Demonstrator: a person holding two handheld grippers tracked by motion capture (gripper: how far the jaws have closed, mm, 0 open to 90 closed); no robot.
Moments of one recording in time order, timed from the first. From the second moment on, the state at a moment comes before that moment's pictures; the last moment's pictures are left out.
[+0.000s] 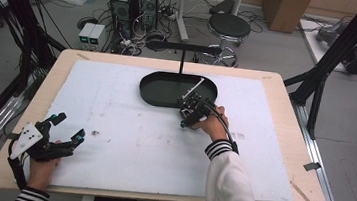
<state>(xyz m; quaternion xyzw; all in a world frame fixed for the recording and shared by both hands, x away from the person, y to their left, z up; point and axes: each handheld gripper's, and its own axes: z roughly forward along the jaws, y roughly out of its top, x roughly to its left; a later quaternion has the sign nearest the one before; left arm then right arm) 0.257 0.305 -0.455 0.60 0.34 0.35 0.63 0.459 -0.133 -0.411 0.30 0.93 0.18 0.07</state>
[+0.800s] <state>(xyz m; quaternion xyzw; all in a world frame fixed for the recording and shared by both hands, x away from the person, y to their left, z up) 0.257 0.305 -0.455 0.60 0.34 0.35 0.63 0.459 -0.126 -0.413 0.31 0.93 0.16 0.08</state>
